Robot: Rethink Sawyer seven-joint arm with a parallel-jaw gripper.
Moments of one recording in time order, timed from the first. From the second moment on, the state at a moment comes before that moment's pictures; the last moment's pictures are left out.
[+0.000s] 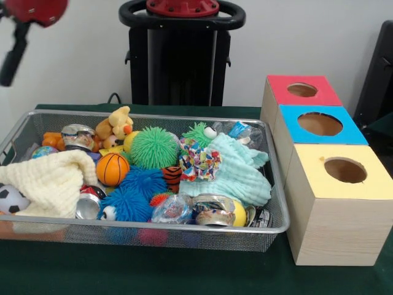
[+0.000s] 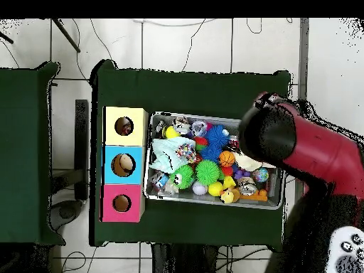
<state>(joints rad) -0.30 -0.69 -0.30 1.30 -0.08 0.48 2.01</state>
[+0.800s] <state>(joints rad) -0.17 -0.67 -0.25 1.39 -0.38 0.37 1.97</state>
